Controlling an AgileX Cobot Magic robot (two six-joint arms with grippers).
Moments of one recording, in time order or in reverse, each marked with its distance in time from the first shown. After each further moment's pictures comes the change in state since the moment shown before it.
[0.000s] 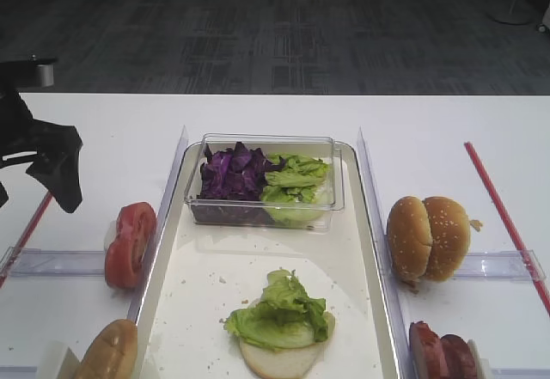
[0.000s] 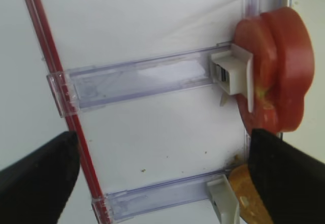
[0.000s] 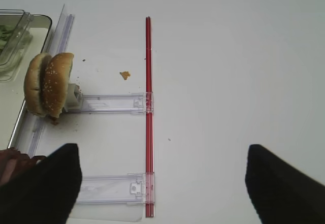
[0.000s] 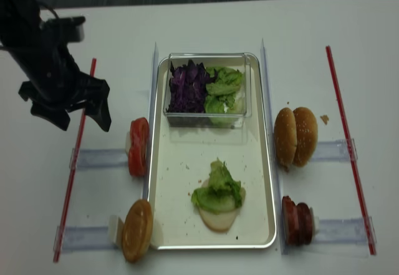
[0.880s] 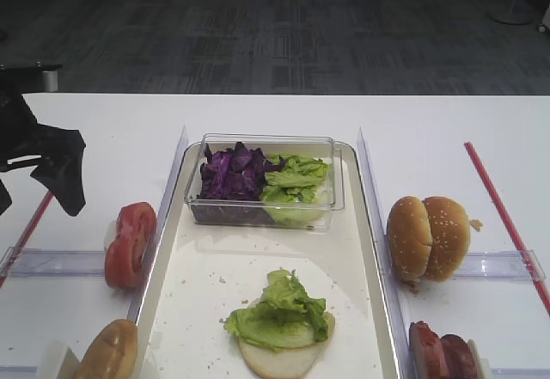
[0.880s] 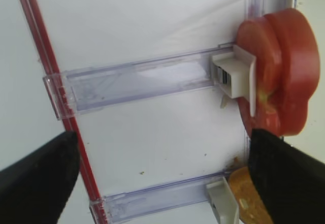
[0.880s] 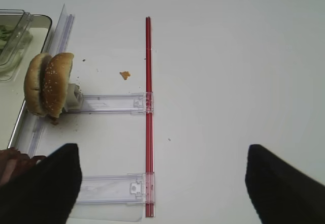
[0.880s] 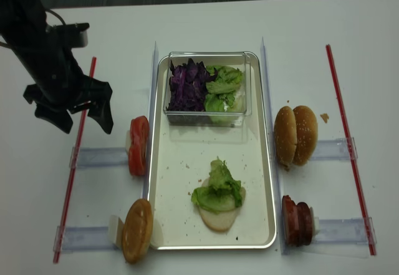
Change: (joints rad) left arm 0.000 0.029 -0.005 -0.004 0.000 0.000; right arm 0.000 0.000 0.000 0.000 0.000 0.000
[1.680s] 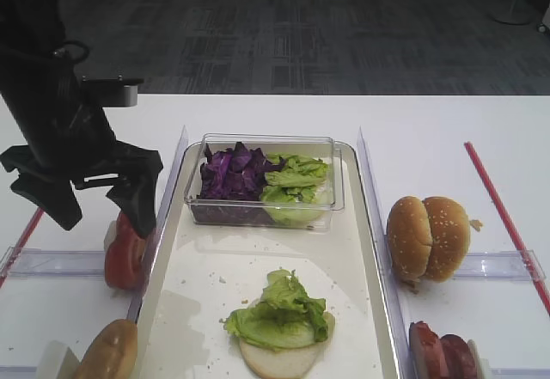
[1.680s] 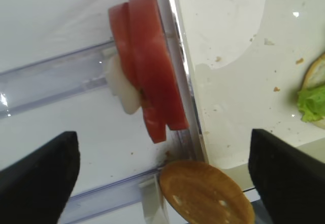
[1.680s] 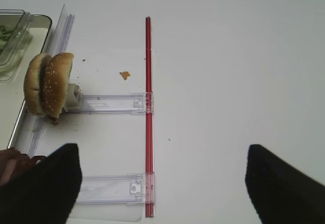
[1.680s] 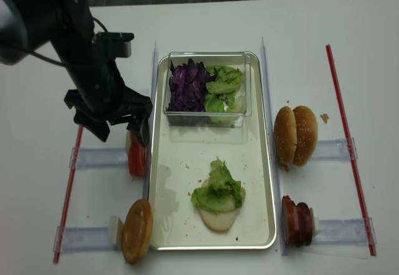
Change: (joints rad) left arm -0.234 0.000 0.000 -0.031 0.000 -0.098; right arm 0.000 0.000 0.000 0.000 0.000 0.000
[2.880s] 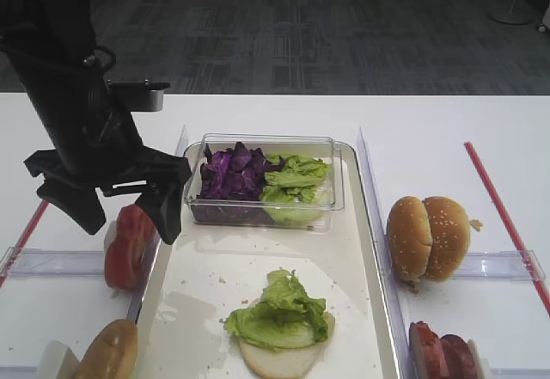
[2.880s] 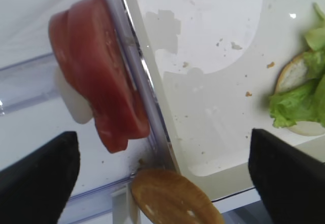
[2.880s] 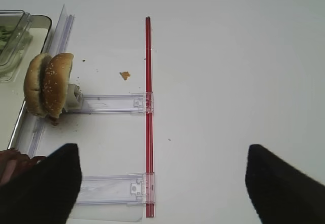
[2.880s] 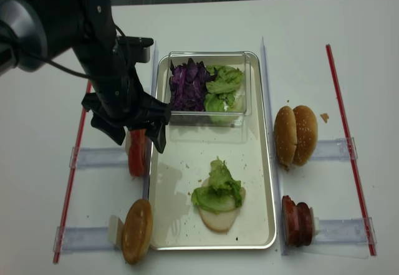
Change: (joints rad) left arm -0.094 0.000 0.000 -0.003 -0.031 -0.068; right arm 0.000 0.000 0.000 0.000 0.000 0.004
